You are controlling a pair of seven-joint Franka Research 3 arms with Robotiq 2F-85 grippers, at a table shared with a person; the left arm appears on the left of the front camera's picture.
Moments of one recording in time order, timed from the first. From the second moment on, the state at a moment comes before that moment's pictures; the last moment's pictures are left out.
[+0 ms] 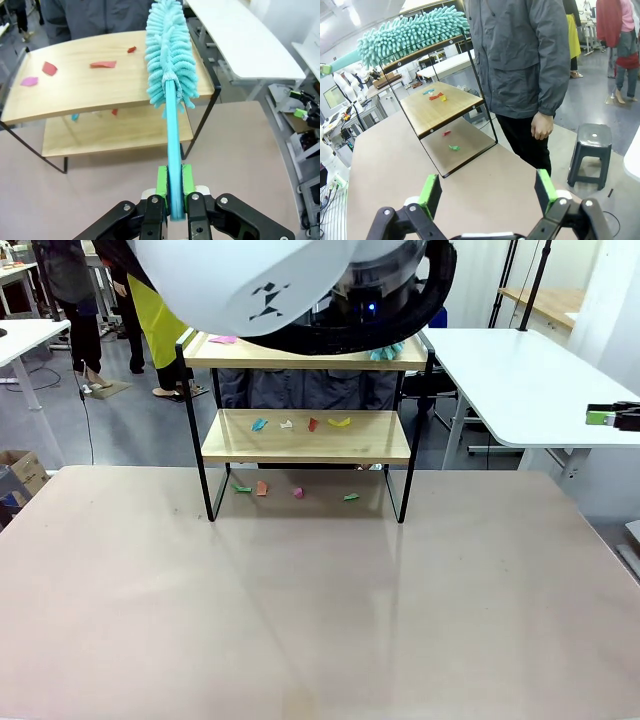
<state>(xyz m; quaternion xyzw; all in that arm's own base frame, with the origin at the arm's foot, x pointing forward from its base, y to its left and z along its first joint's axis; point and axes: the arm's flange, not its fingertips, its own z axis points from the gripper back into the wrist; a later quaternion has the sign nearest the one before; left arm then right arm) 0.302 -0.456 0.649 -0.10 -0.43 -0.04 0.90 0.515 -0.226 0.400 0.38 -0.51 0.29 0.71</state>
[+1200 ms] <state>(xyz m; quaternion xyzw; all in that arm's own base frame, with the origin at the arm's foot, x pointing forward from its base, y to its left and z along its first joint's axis) 0.331 -0.399 0.642 -0.04 -0.38 -0.03 0.93 0.515 -0.226 0.400 0.38 -0.51 0.29 0.71</state>
